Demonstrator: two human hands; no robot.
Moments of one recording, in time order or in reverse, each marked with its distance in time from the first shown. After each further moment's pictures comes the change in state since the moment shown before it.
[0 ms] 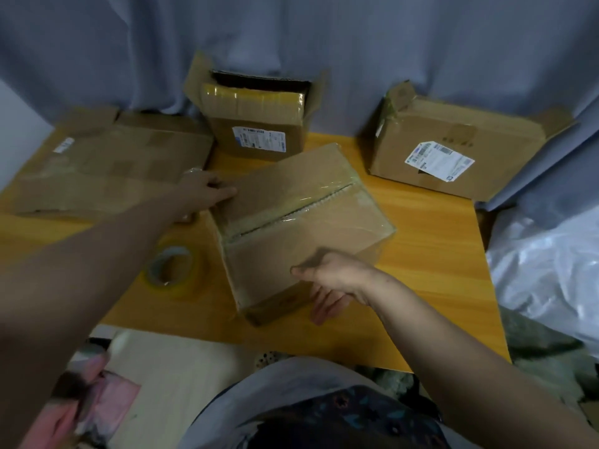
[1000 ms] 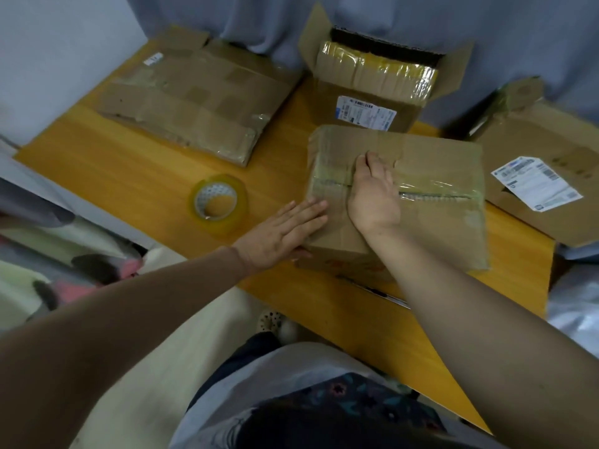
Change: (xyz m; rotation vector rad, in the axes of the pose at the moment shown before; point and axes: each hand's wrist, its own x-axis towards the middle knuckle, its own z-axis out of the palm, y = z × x) left_hand -0.086 -0.037 0.137 0.327 0.348 0.879; right_hand 0.093 -0.042 -0.023 -0.767 0.825 -0.559
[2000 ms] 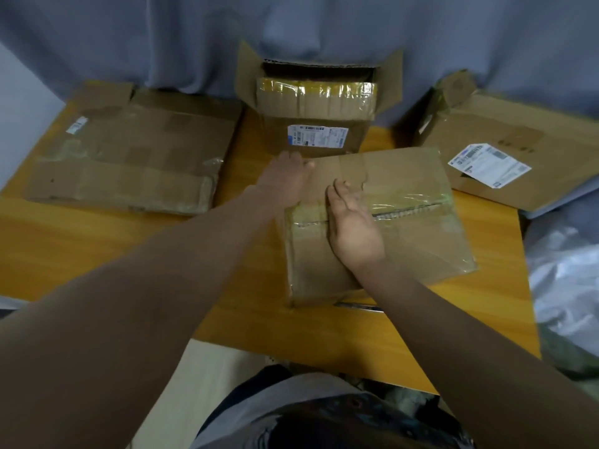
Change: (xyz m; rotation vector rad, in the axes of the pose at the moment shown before) left_hand 0.182 -0.061 -0.037 -0.045 -0.371 -0.667; right_hand -0.004 -0.001 -0.005 0.129 0.087 0.012
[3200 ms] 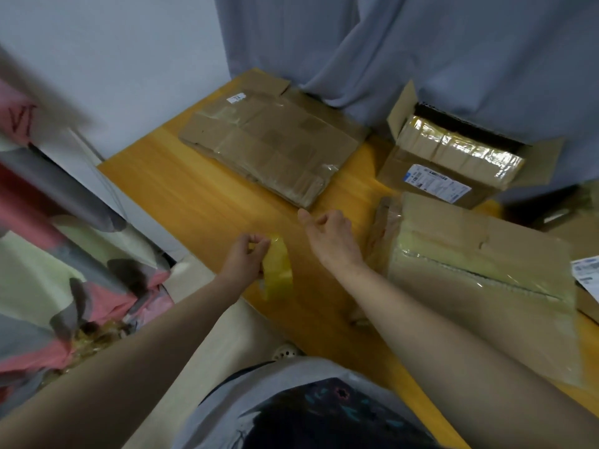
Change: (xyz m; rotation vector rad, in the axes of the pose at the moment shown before) left_hand -0.207 -0.157 0.037 -1.225 0.346 -0.673; right_hand 0.007 -0.167 0.043 0.402 -0.416 0.066
